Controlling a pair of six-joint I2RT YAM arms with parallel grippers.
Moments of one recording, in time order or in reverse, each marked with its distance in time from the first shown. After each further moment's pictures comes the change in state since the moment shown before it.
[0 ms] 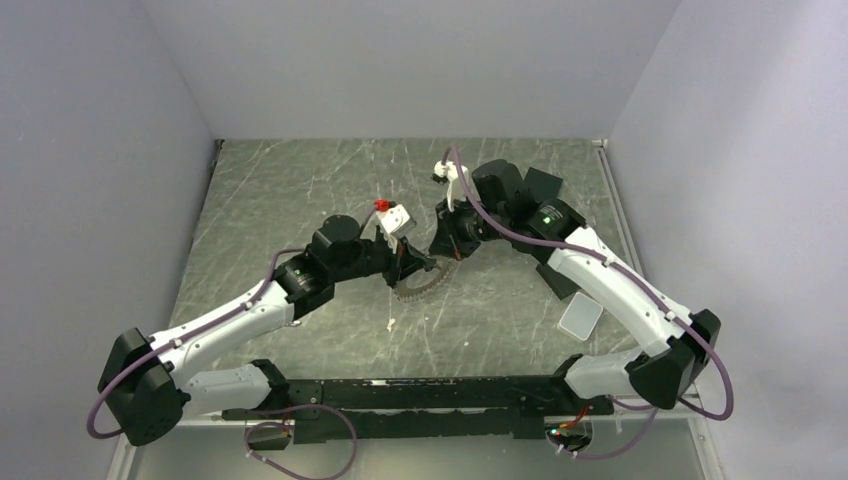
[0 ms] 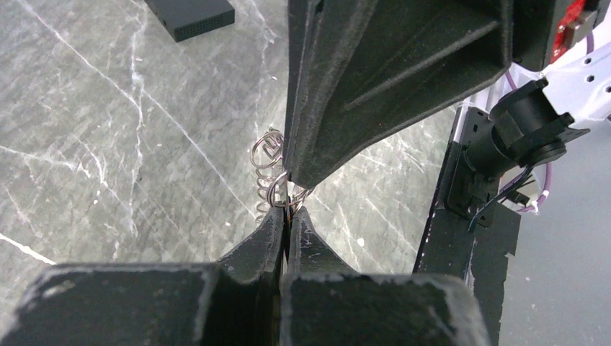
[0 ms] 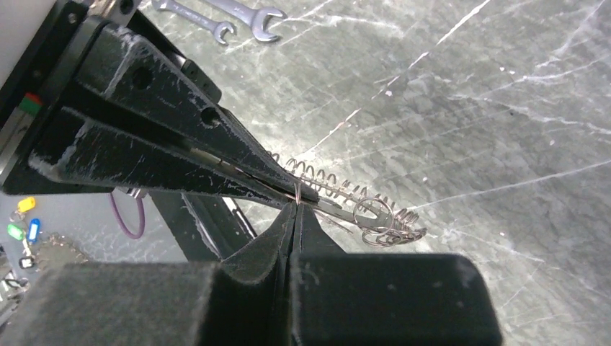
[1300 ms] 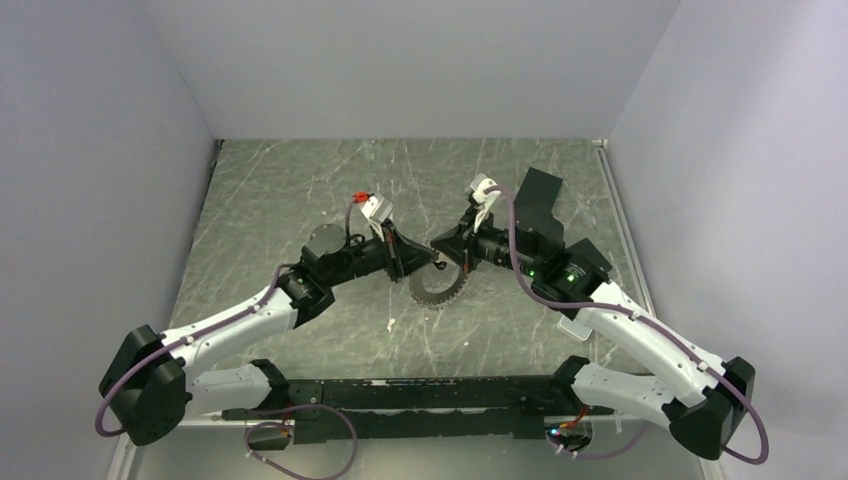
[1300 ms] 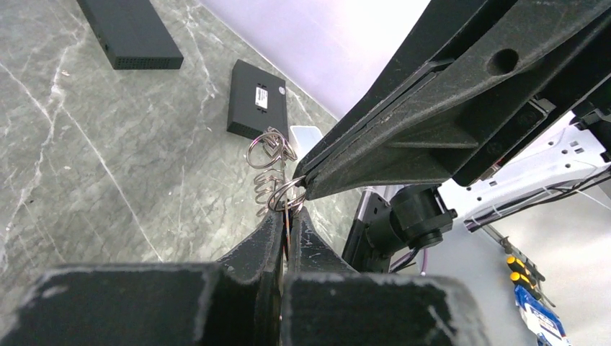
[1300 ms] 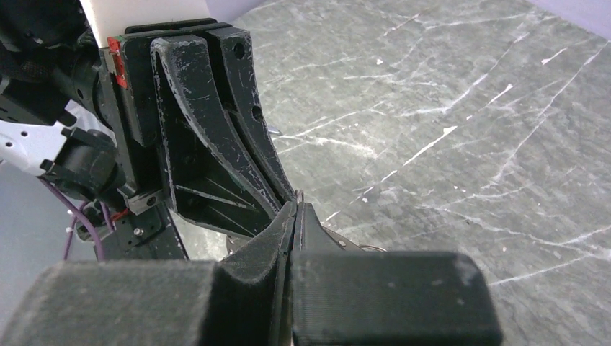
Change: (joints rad) left arm 0.016 0.003 -0.134 0.381 0.024 -0.444; right arm 0.039 -0.319 -0.445 0.603 0.086 0.026
